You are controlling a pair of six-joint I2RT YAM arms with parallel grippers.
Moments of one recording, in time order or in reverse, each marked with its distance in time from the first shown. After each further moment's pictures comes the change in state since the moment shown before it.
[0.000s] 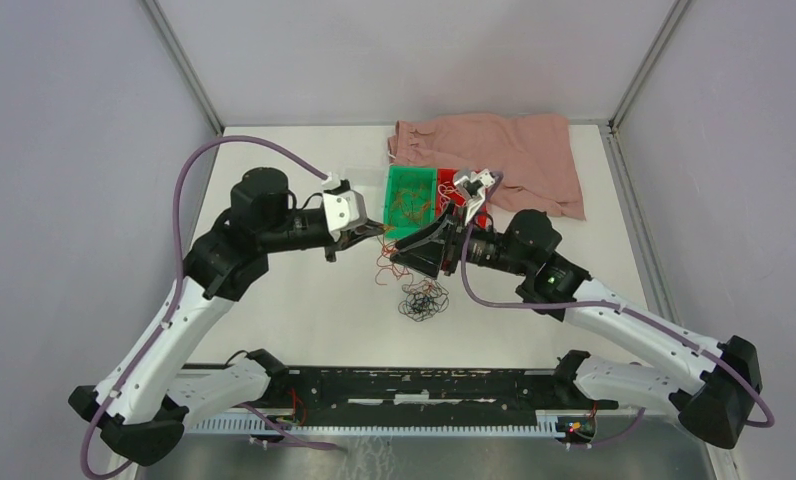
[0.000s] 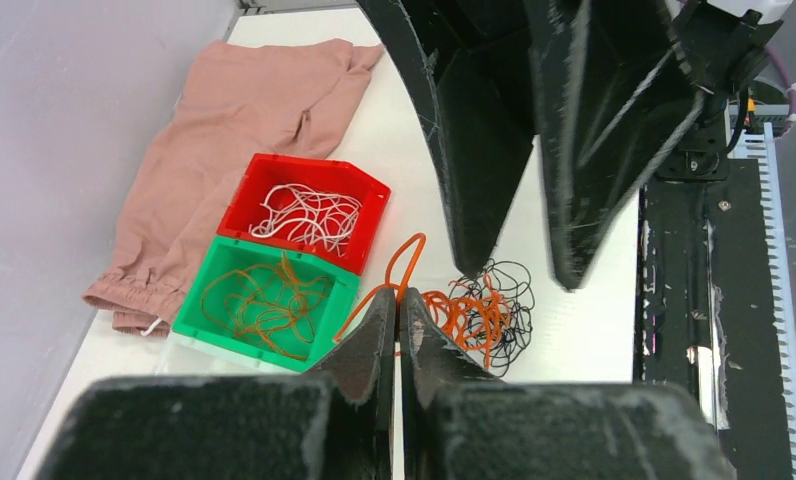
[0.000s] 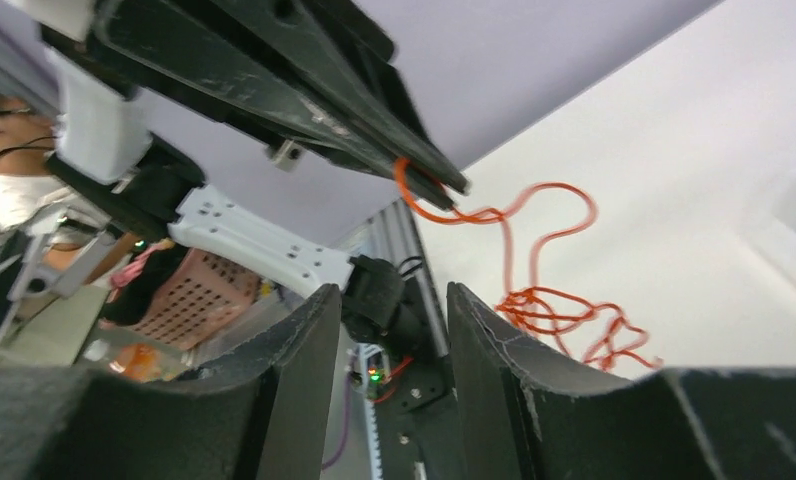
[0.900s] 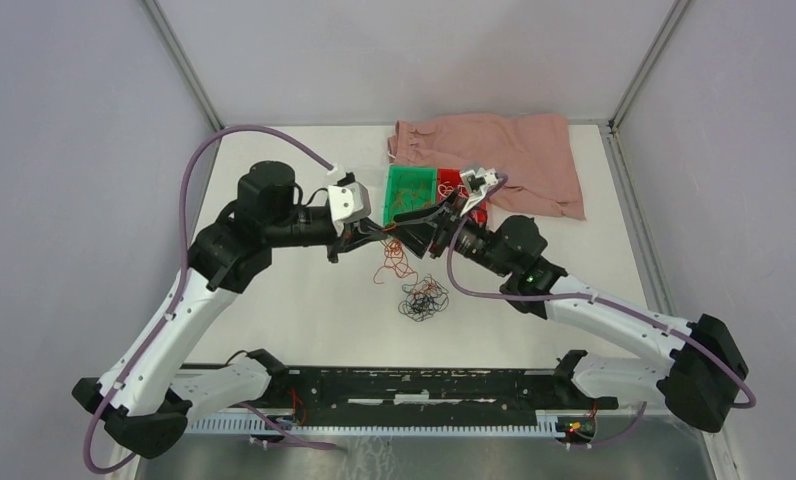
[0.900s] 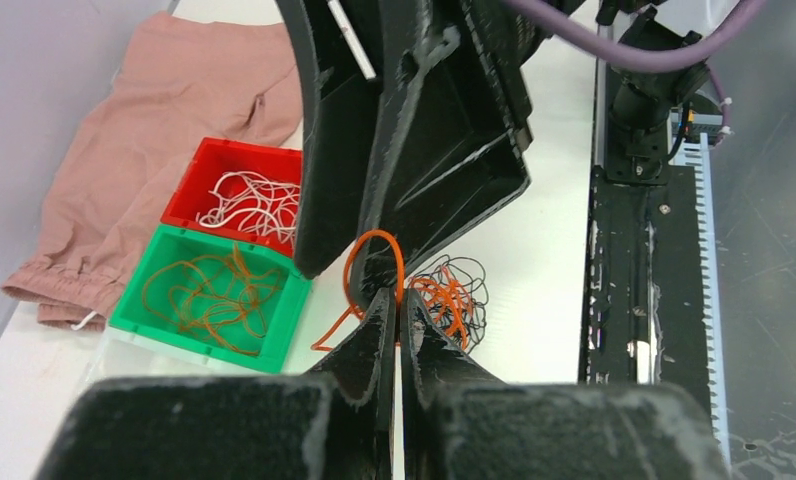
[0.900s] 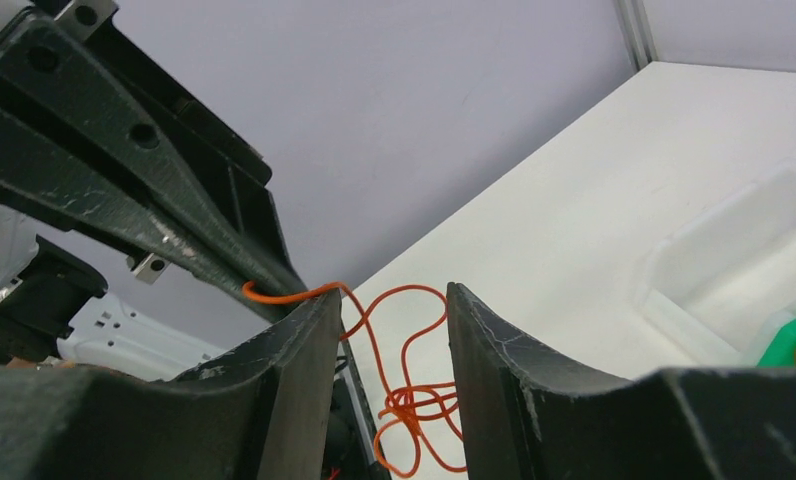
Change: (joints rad) left arm 0.000 0.040 0.051 -0.064 0.032 -0.064; right arm 0.005 0.083 -0.073 0.233 0.261 -0.069
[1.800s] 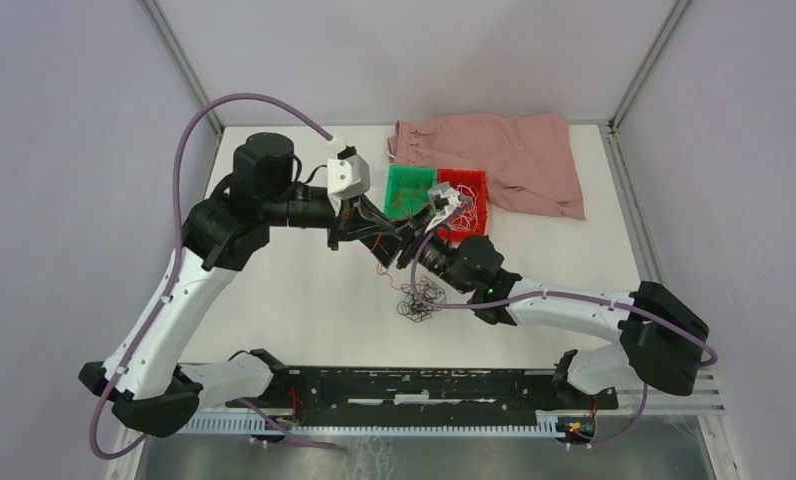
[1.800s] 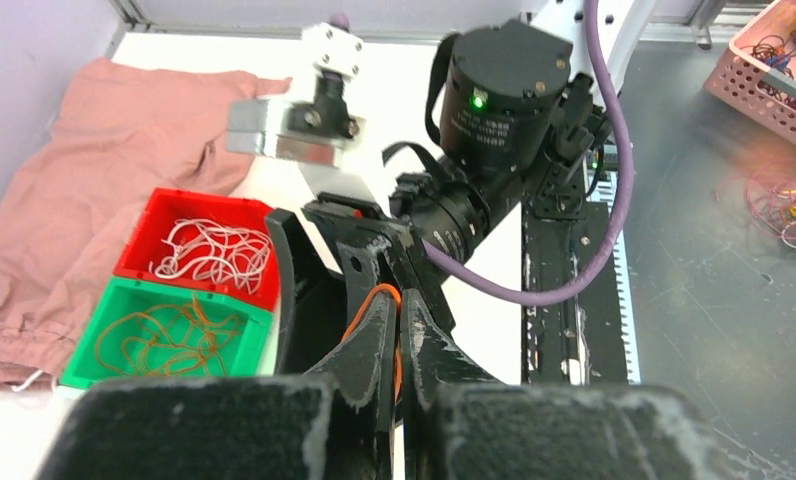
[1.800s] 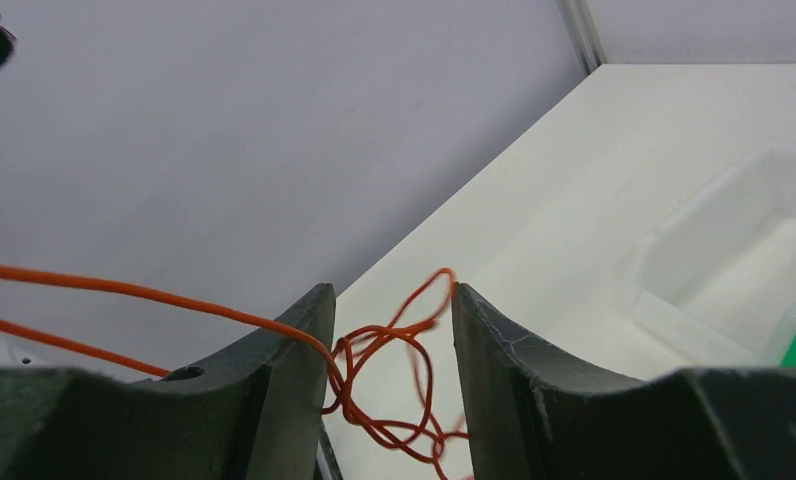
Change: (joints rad) left arm 0.003 0.119 0.225 -0.121 0.143 -0.071; right arm 0.167 0.239 -0.015 0.243 0.301 -0.050
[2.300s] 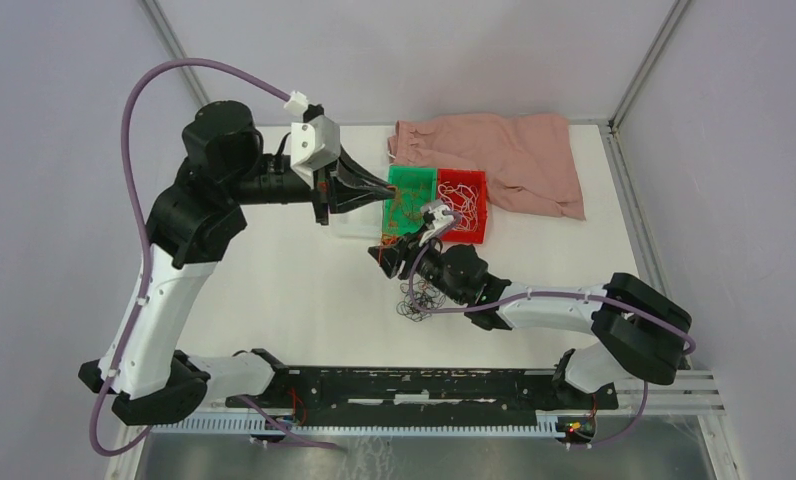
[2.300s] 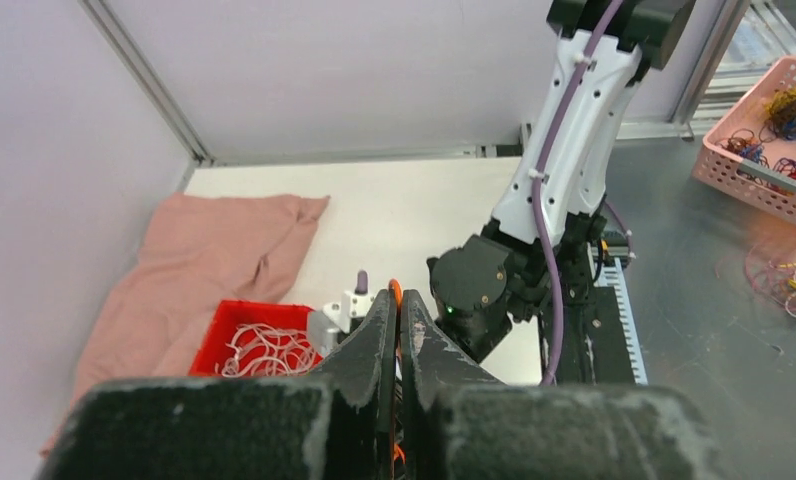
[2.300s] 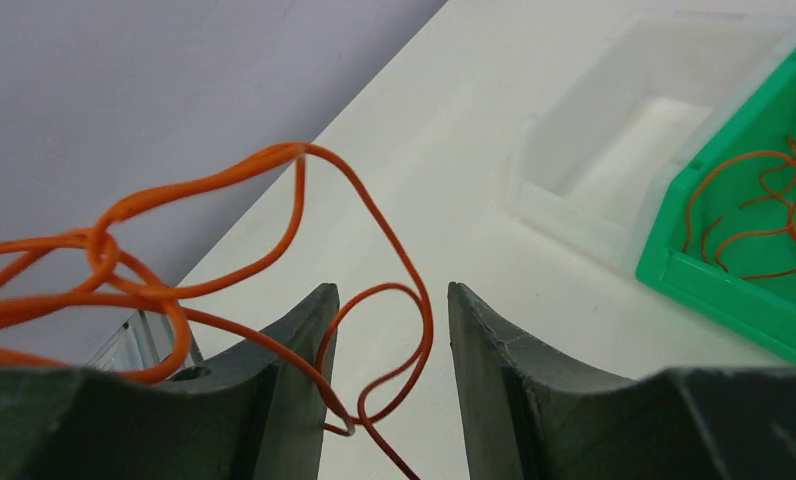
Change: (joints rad) left arm 0.002 0.078 0.288 0.038 0.048 -0.094; right arm 0.002 0.088 -0.090 -0.020 0.112 -0.061
